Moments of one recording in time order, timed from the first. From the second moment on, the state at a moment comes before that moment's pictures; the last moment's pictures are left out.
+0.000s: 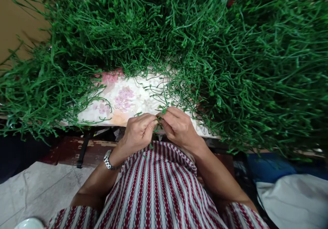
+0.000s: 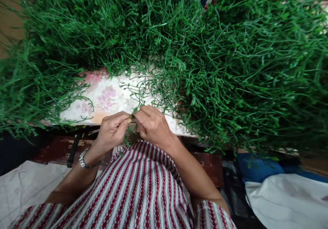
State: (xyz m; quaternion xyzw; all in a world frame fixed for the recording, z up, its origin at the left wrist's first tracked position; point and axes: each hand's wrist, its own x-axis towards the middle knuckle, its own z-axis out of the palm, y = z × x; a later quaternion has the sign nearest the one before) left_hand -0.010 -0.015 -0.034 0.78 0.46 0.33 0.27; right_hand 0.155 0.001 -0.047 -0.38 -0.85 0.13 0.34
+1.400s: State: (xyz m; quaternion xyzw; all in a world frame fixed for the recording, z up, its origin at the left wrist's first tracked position) left_hand -0.008 -0.011 -0.034 0.51 0.44 0.40 0.62; right_hand 0.171 -0.009 -0.029 -0.41 -0.70 0.46 0.35
